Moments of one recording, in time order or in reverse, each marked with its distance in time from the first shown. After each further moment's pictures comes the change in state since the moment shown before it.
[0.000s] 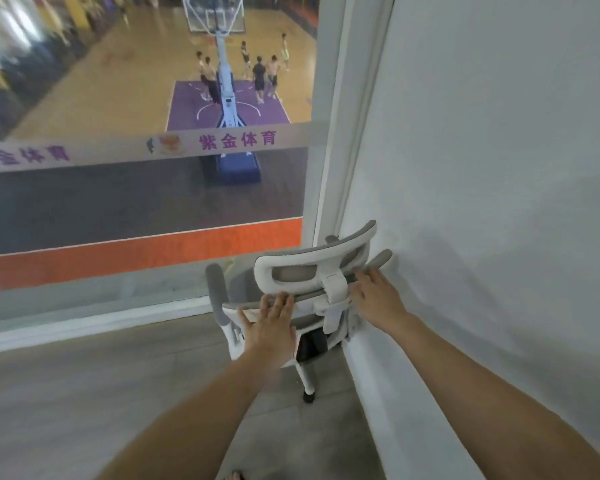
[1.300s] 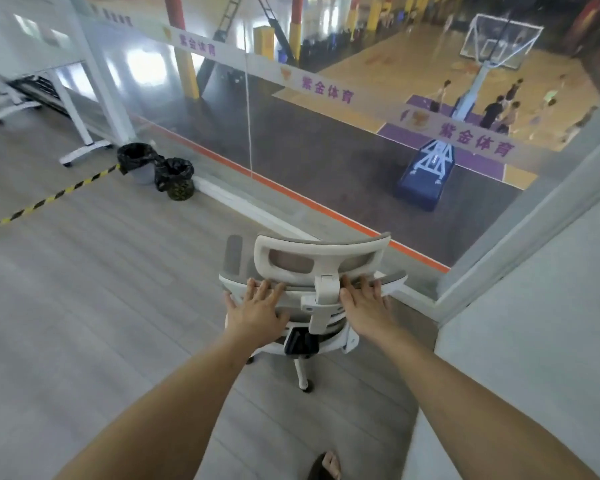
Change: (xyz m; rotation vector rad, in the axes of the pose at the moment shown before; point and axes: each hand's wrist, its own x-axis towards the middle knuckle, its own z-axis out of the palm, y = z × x) left_hand -0.385 -0.093 0.110 -0.303 0.165 -0.738; right_hand -0.252 -0.192 0.132 -0.194 -0.414 -0.579
